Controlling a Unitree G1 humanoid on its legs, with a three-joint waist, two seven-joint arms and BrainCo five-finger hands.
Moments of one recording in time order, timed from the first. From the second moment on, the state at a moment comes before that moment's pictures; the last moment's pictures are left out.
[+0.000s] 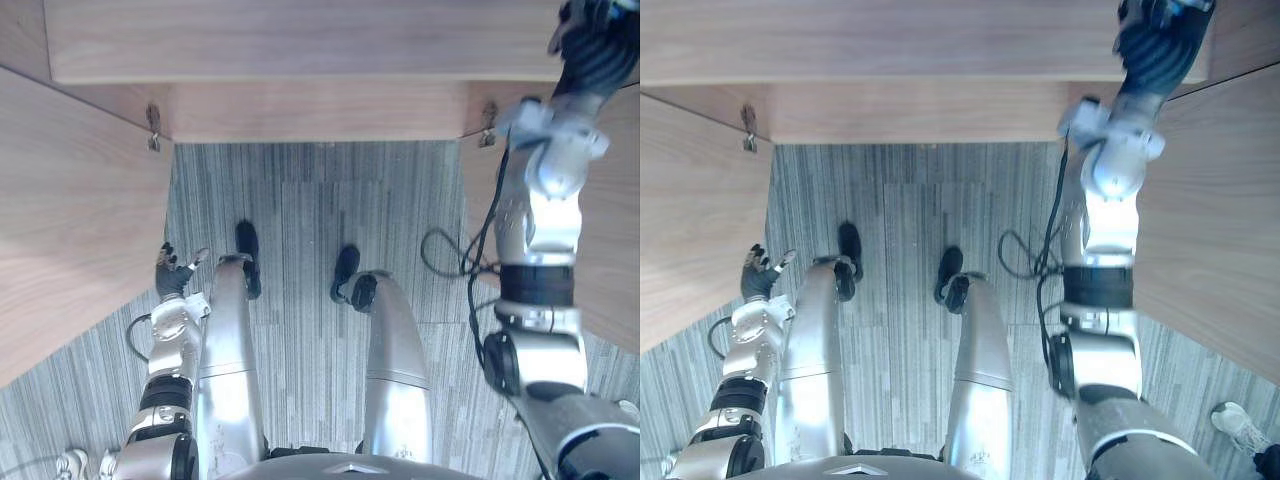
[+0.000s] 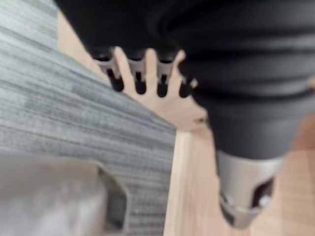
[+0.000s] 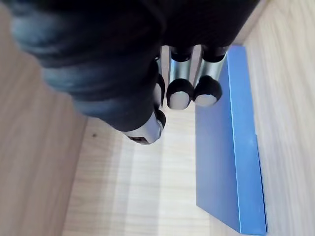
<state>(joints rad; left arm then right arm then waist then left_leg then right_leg) -0.26 0.09 0.21 0.55 -0.18 -0.10 0.20 -0.66 -0.38 -0.17 -0.08 0.24 -0.15 -0.42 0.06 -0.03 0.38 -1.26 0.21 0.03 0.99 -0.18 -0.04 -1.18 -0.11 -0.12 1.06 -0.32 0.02</state>
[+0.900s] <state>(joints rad) 0.03 0.01 0.03 0.84 0.02 -0.07 0.13 0.17 -0.08 0.05 0.36 -0.13 -0.15 -0.08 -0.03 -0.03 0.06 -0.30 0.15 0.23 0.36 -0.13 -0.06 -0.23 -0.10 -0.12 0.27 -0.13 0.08</state>
